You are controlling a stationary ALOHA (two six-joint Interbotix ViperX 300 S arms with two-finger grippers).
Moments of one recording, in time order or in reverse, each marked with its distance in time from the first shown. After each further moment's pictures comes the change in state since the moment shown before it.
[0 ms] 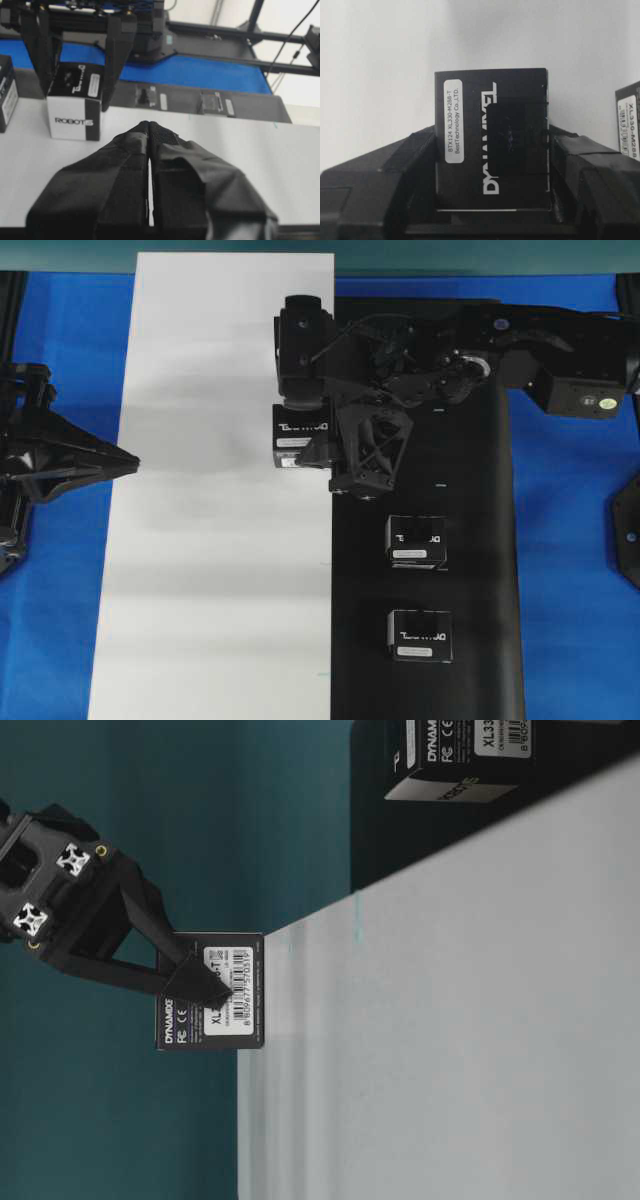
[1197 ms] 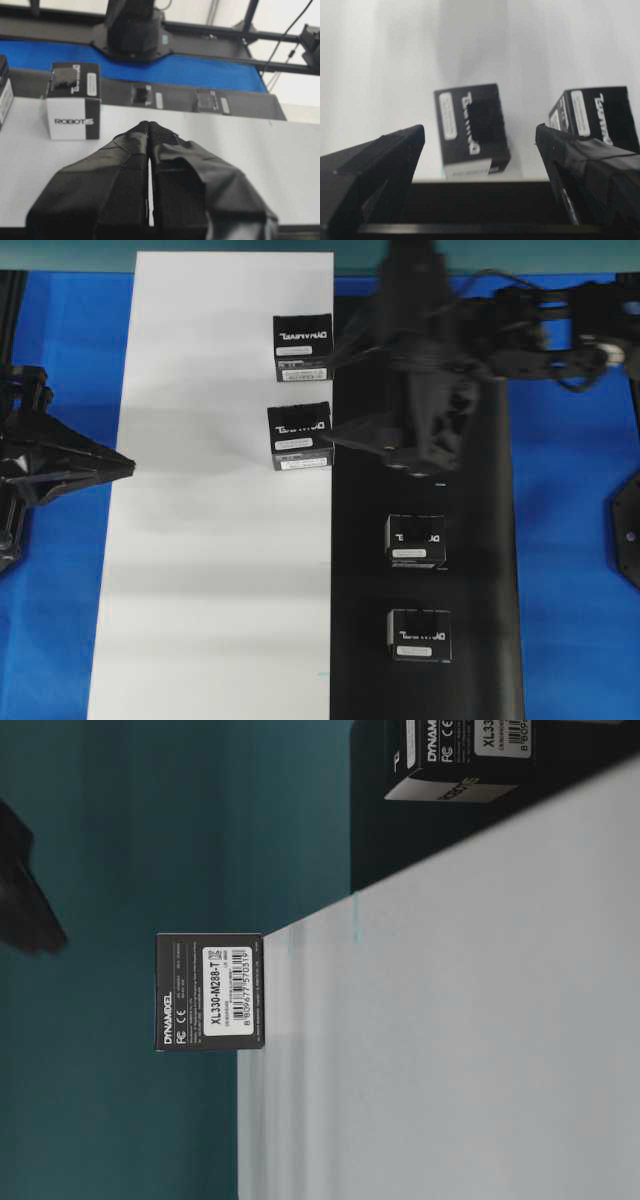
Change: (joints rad) left arm -0.011 -0.012 0.009 0.000 0.000 0.000; right arm 0.011 -0.291 0.146 -0.069 -0.181 0.012
